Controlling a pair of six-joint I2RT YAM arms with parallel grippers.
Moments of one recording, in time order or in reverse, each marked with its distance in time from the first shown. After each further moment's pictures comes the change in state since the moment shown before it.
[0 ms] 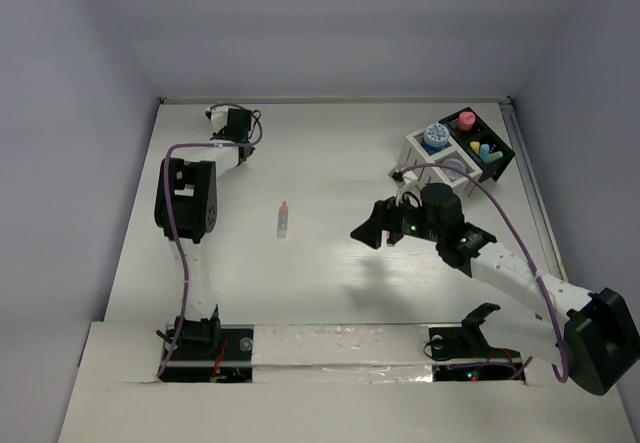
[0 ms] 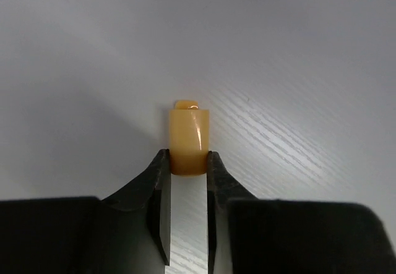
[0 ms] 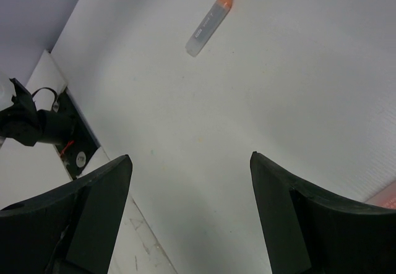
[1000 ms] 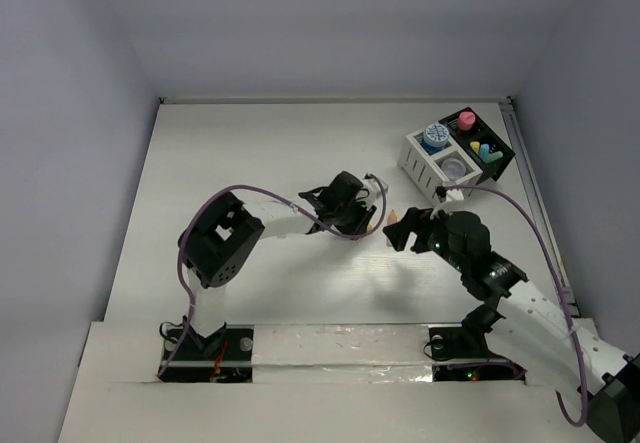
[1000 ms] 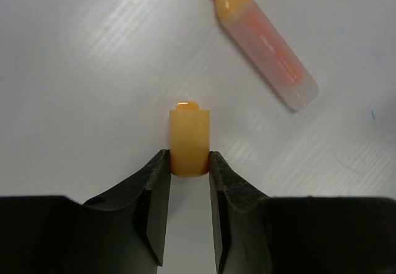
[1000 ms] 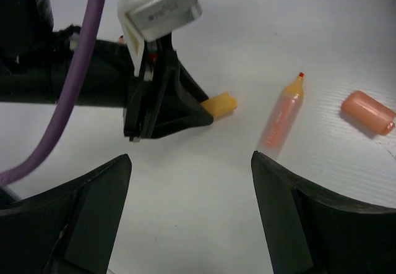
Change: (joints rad) left arm -0.682 -0.251 -0.333 0.105 0.619 0.516; right arm 0.000 -0.359 -0.146 -0.161 0.470 0.062
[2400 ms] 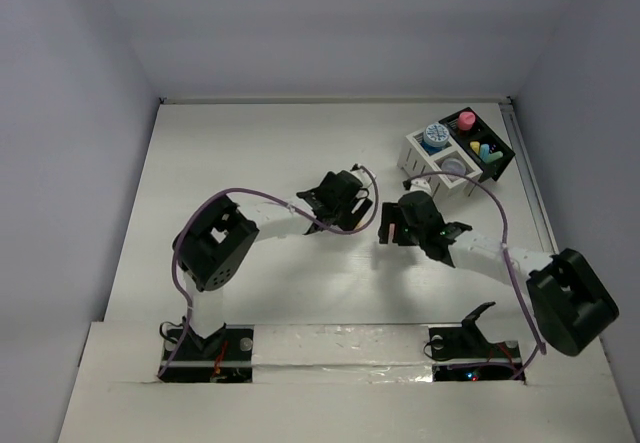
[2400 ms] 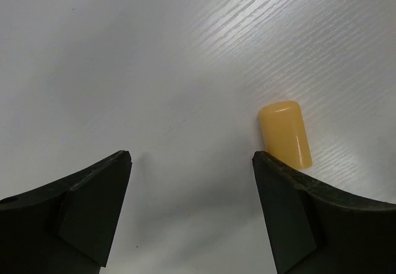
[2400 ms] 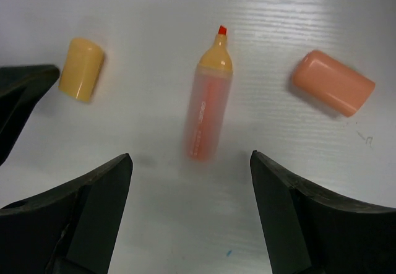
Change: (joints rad) left arm -0.034 0.003 0.011 -0.056 -0.463 0.077; right arm 0.000 0.539 0.102 -0.010 0.183 0.009
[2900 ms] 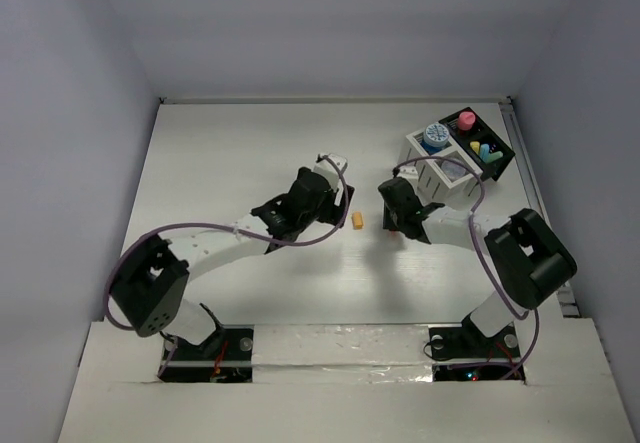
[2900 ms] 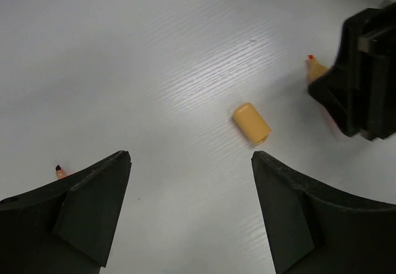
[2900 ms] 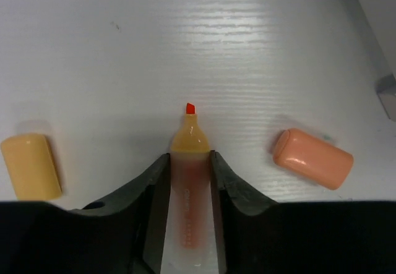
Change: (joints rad) left arm 0.013 -0.382 -0.231 0.116 0.006 -0.169; right arm 0.000 0.336 0.210 0.009 0.196 -0.023
